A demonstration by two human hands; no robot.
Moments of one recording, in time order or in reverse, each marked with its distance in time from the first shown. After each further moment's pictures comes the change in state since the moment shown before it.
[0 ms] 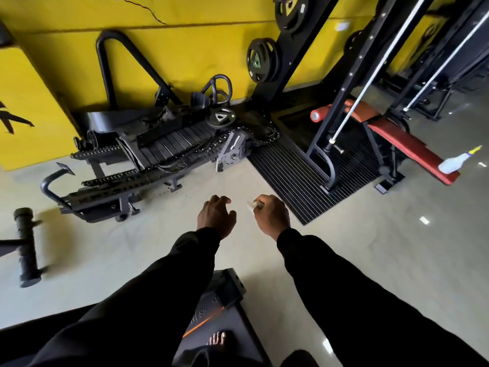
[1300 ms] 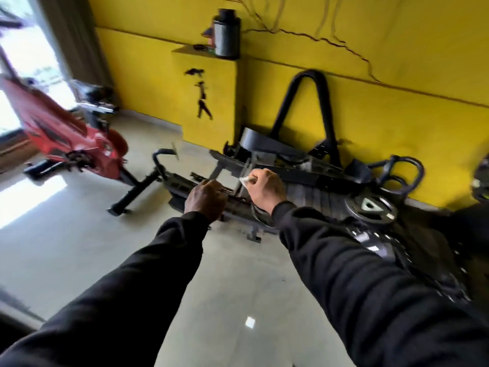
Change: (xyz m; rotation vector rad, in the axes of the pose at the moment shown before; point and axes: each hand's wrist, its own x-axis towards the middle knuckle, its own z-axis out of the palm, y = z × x) left_hand 0.403 -0.131 0.062 -0.028 0.730 -0.703; right_hand 0.511 -0.107 0.253 0.059 -0.408 -1.024
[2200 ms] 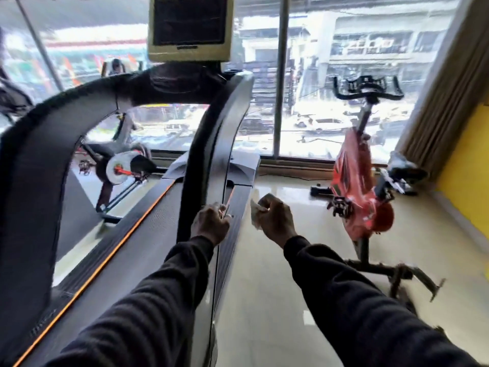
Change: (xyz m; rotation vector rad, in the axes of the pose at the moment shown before) left_hand -0.026 -0.240 -0.226 0.206 0.943 -1.080; right_hand 0.080 -0.373 0.240 0.682 -0.823 -0.913
